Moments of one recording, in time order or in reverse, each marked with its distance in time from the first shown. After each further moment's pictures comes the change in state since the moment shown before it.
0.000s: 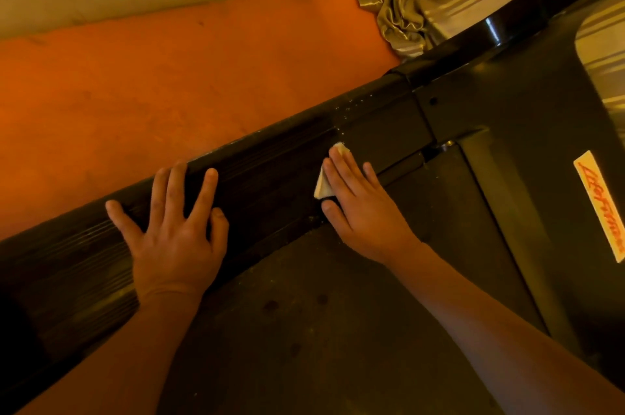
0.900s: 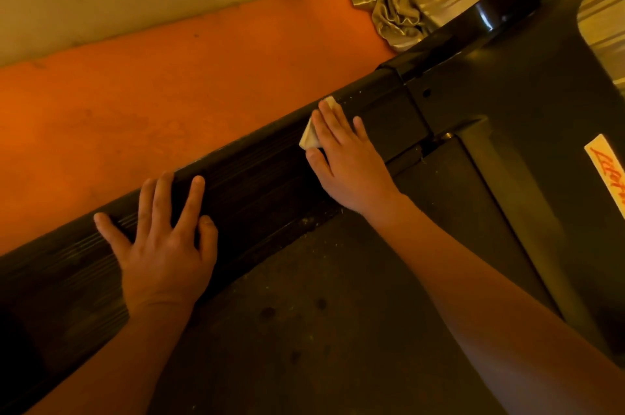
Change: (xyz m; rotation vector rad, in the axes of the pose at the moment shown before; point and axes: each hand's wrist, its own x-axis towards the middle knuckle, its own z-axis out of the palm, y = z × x) left_hand 0.000 -0.002 0.003 0.017 0.009 -0.011; right_hand 0.062 0.008 -0.023 0.044 0.113 0.041
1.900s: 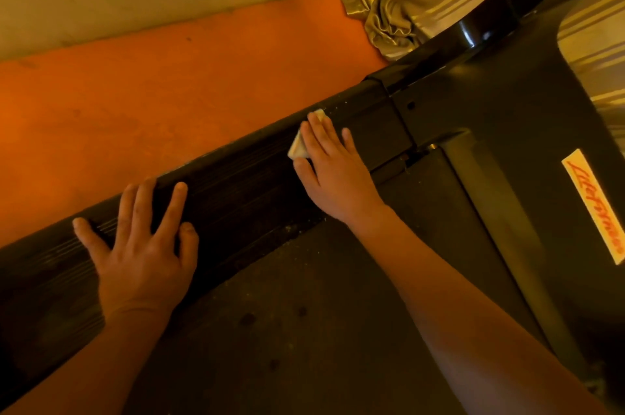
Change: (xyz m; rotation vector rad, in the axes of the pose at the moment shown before) left_hand -0.001 0.001 -0.001 -0.002 -0.007 -0.012; right_hand -0.003 0.002 -0.003 0.008 -0.024 0.020
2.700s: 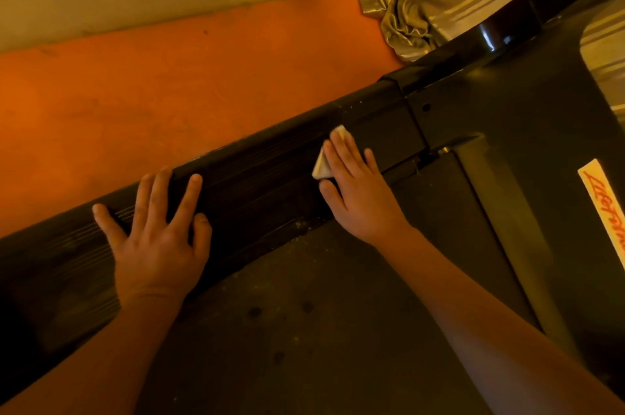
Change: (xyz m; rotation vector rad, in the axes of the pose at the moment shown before) left_hand 0.000 0.002 0.000 0.011 0.007 -0.005; right_hand -0.033 0.020 0.011 0.011 -0.020 -0.080
